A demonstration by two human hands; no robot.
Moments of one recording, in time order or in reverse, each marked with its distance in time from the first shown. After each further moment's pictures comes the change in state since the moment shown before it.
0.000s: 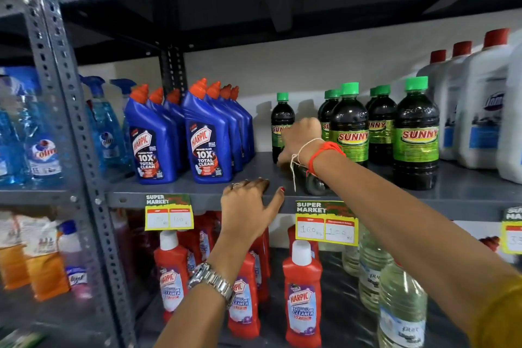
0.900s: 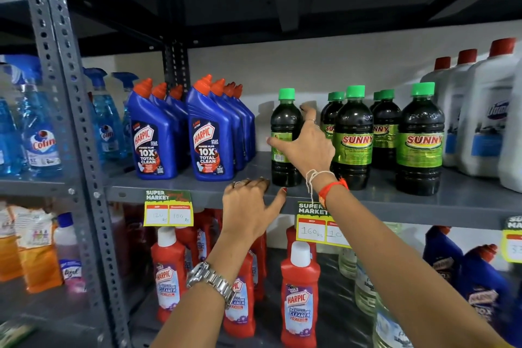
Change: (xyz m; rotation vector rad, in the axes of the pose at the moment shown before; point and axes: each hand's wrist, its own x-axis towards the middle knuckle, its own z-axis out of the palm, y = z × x) left_hand 0.000 0.001 0.001 0.004 0.050 -0.005; right_hand -0.011 -0.010 0.038 0.889 0.489 0.322
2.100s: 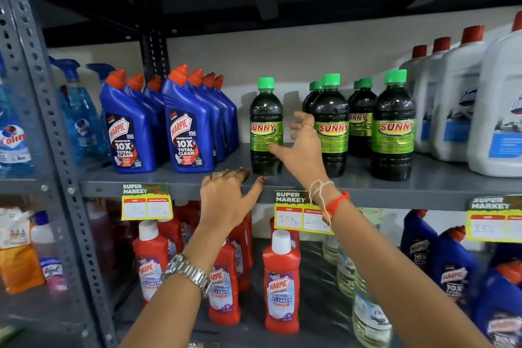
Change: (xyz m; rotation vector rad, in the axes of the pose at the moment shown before) left_hand 0.001 -0.005 0.008 0.007 0.006 -0.001; right_hand -0.024 0.021 -0.033 0.457 -0.175 0.058
